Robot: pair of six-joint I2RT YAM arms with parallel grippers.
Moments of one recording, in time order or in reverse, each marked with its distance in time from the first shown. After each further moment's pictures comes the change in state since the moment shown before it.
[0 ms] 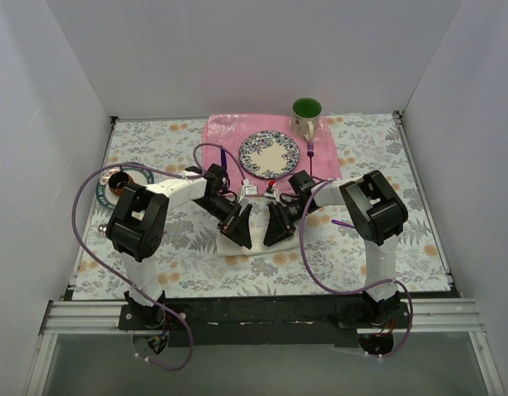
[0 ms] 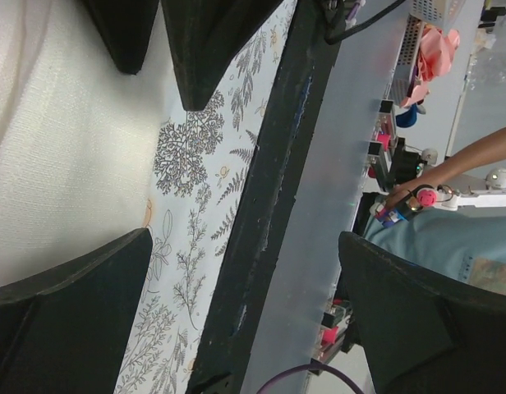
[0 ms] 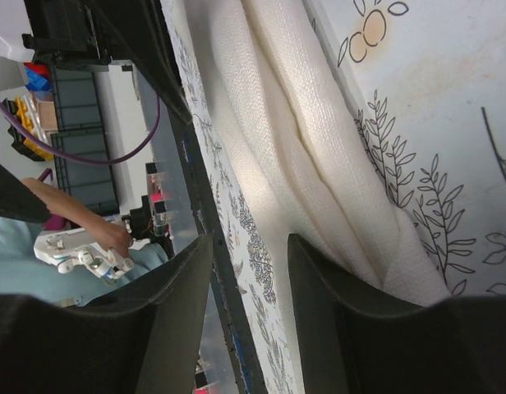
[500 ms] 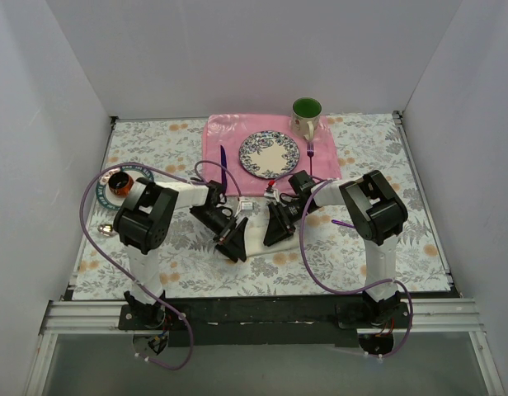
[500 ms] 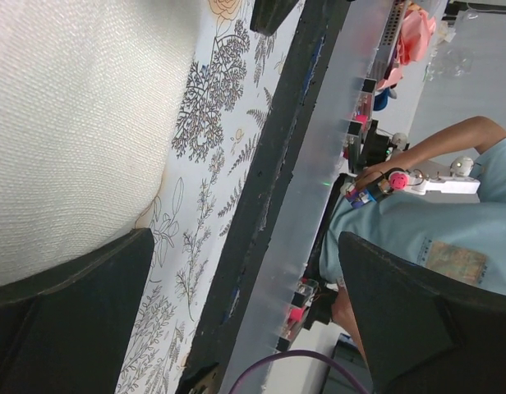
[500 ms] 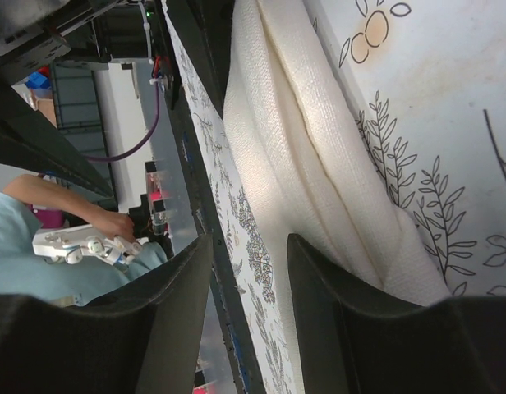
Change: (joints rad) left arm 0.007 0.097 -0.115 -0.021 -0.003 0.063; right arm 0.000 0.003 0.003 -0.005 -0.001 -0.008
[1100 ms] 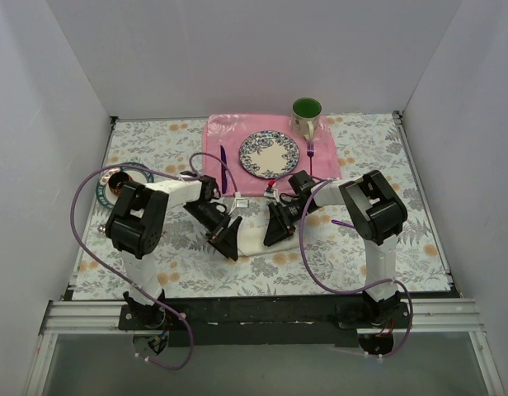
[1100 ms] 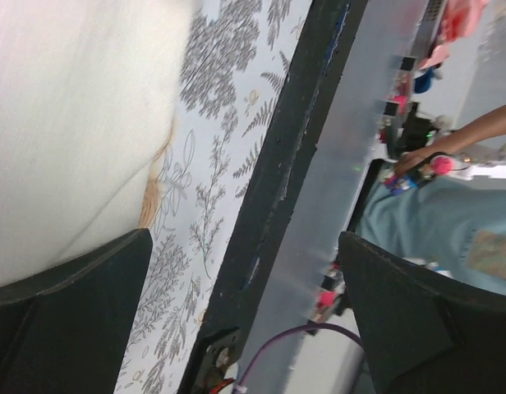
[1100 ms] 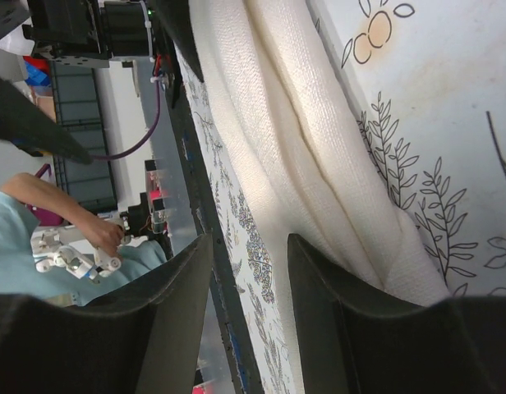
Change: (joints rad) left arm 0.064 -0.045 0.014 -0.145 -0.059 0.145; right arm 0.000 0.002 0.001 -0.001 -0.007 -0.013
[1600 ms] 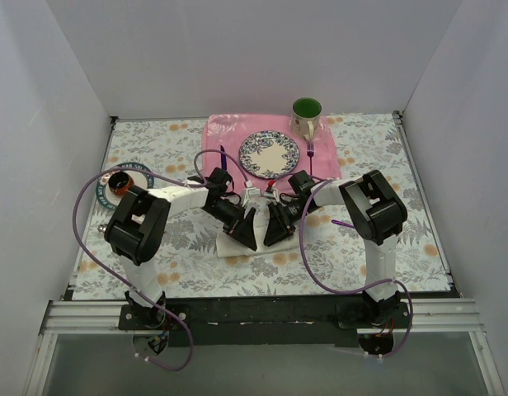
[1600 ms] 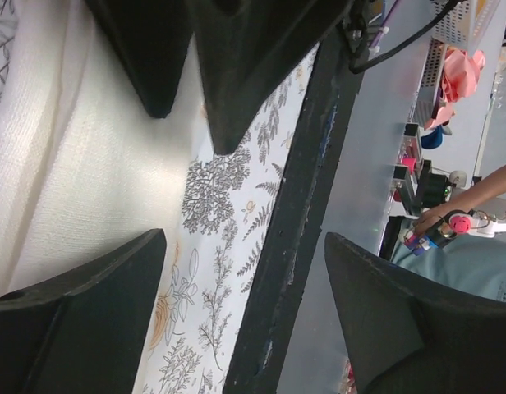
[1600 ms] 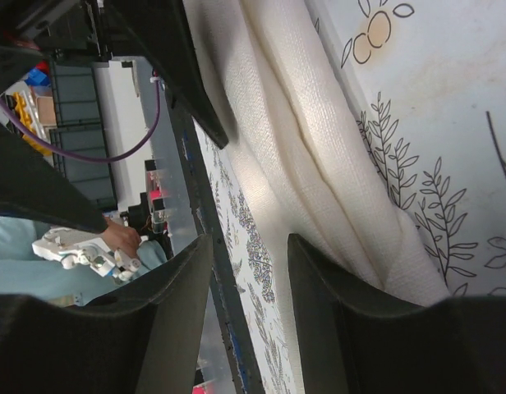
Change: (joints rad) left arm -0.117 -0.074 0.002 0.442 0.051 -0.353; right arm 0.000 0.000 0.004 -0.006 0.002 0.000
